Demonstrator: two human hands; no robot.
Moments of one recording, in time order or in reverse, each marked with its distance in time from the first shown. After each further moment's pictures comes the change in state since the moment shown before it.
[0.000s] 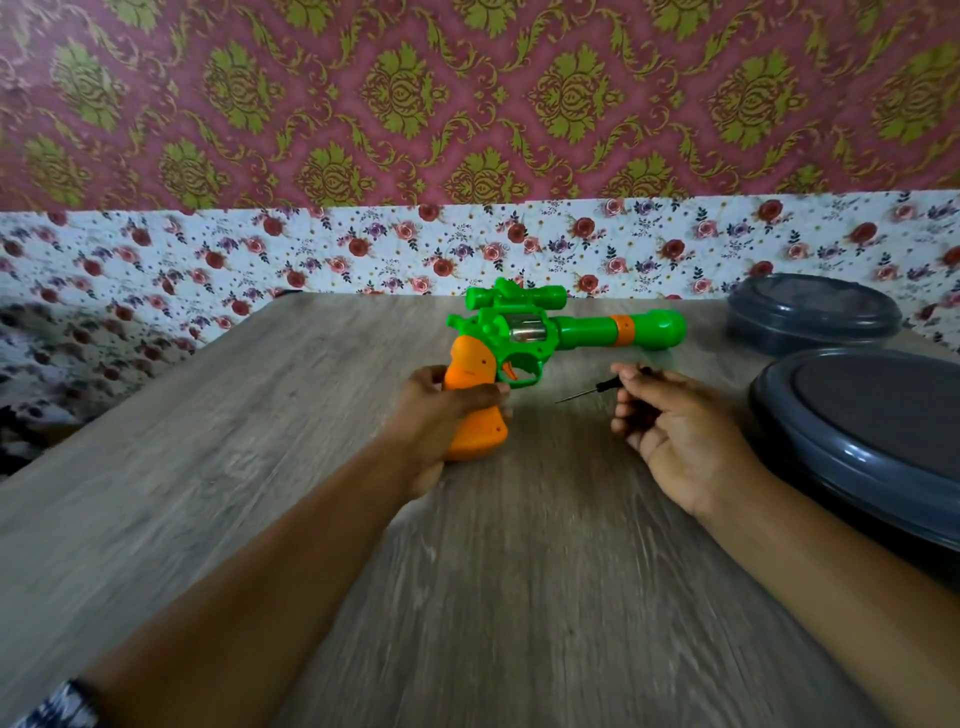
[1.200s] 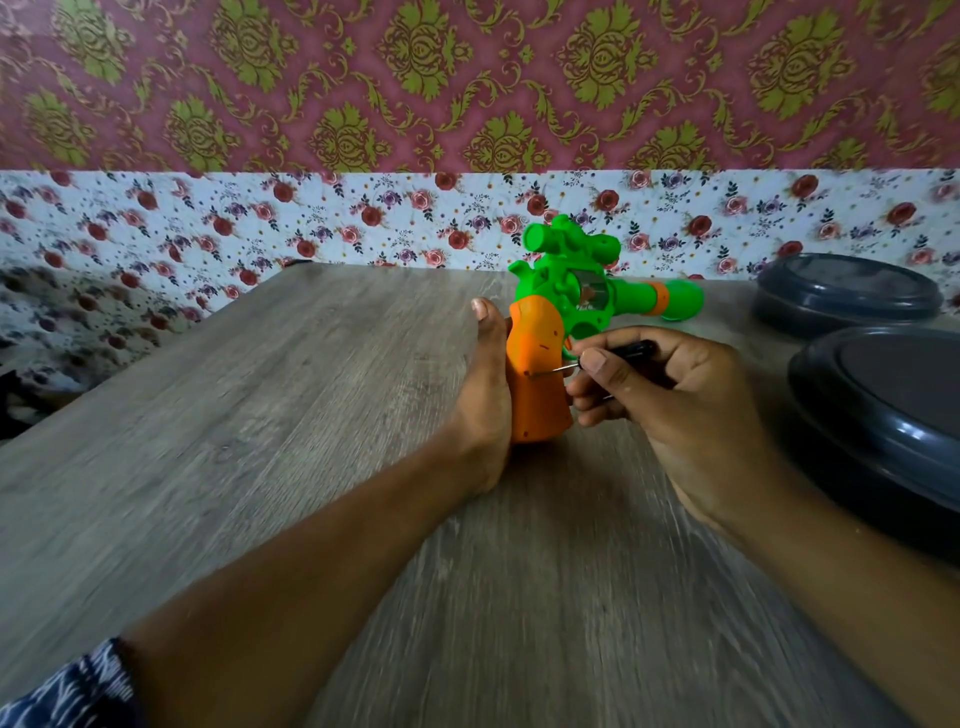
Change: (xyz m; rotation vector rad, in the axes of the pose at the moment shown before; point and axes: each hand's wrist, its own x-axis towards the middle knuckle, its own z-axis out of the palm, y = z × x) left_hand -0.012 -0.012 0.021 -0.153 -0.304 0.210; right_hand -0.044 0.002 0.032 -0.344 -0.322 -0.397
